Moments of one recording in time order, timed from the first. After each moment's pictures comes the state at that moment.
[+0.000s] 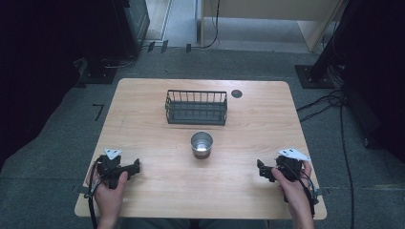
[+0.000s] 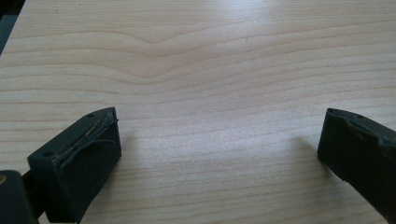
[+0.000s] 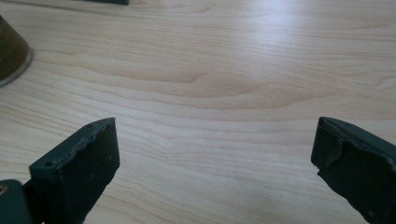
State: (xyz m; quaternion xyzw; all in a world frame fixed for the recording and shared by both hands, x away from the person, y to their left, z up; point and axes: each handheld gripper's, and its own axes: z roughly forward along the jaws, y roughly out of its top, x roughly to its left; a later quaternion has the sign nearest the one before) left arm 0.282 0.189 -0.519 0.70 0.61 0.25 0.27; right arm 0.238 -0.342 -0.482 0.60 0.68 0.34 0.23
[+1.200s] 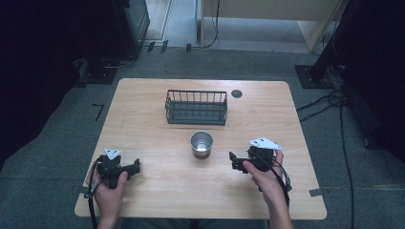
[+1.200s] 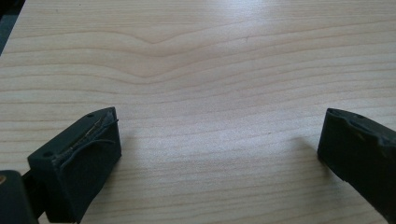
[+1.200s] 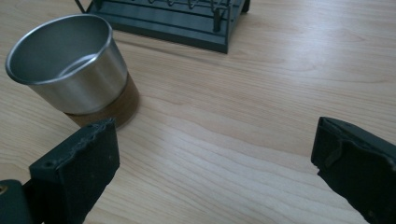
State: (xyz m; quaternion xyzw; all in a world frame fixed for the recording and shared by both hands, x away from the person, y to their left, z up) left arm 0.282 0.189 -0.519 0.70 0.61 0.25 0.27; right arm 0.264 -0.264 -0.458 0.54 0.71 0.39 0.21
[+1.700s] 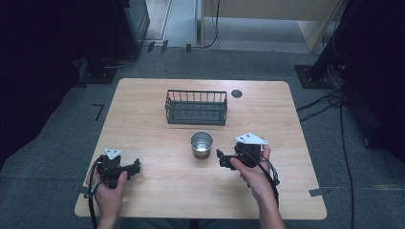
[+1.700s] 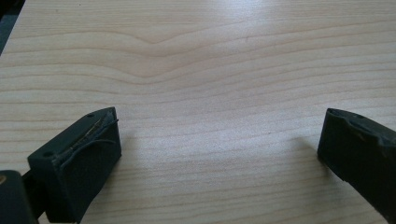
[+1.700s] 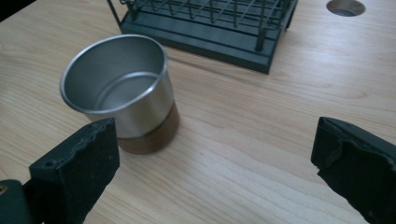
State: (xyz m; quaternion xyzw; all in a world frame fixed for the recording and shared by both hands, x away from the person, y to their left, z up) left arm 0.282 0.189 -0.519 0.70 0.61 0.25 0.27; right arm 0.275 -0.228 -0.449 0.52 0.73 0.40 0.20
